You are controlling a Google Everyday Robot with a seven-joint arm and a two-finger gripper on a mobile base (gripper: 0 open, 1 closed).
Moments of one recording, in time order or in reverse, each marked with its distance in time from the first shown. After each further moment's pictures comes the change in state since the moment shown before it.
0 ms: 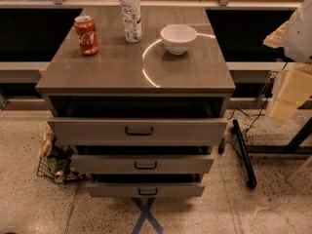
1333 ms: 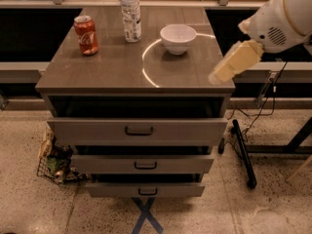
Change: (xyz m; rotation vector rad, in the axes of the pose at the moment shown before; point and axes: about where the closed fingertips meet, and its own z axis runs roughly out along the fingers) arm -0.068 -0.084 0.043 0.078 -0.408 0.266
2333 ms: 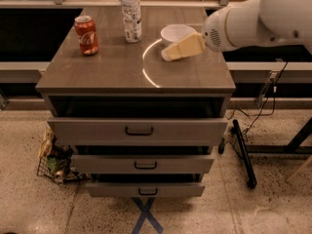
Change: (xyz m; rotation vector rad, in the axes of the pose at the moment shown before) arm -0.070 -0.037 0.079 0.174 -0.283 0.240
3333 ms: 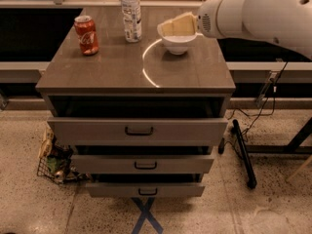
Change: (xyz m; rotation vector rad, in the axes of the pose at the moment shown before) arm -0.043 -0.033 0.018 0.157 -0.159 0.116
